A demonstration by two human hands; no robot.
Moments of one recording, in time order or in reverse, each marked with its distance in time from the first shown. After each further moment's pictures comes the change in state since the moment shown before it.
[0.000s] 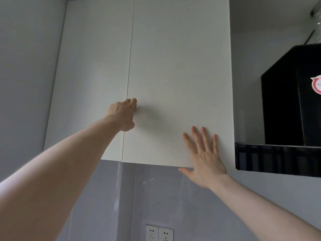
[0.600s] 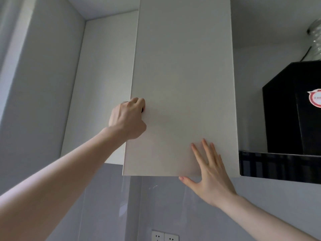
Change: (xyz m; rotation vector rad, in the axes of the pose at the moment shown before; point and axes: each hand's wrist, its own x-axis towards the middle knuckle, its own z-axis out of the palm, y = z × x) left_hand -0.076 -0.001 -0.073 -0.192 0.285 0.003; right_hand -0.047 -0.026 -0.049 0.464 0.028 0.068
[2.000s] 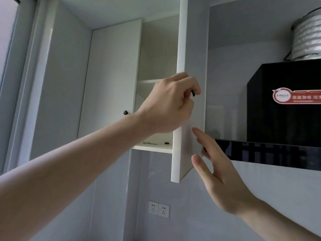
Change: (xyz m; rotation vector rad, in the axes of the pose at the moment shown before) left_hand -0.071 0.224 -0.177 -0.484 0.224 0.473; right_hand -0.137 -0.001 -0.226 0.776 -0.030 -0.149
